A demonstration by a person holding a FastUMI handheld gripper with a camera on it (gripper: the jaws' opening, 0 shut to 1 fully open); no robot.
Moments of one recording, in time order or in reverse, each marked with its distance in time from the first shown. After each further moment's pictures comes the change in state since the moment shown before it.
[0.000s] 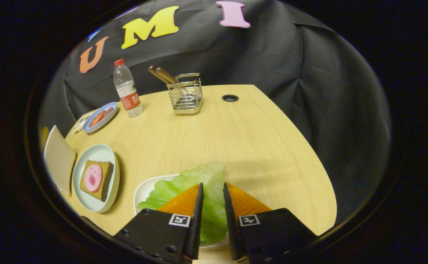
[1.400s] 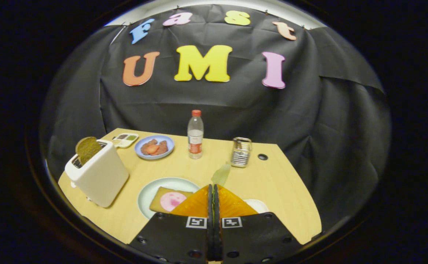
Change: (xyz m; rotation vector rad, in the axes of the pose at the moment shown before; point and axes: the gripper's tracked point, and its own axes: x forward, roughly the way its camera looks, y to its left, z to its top) arm -0.172 0.192 0.052 -0.197 -0.330 0.083
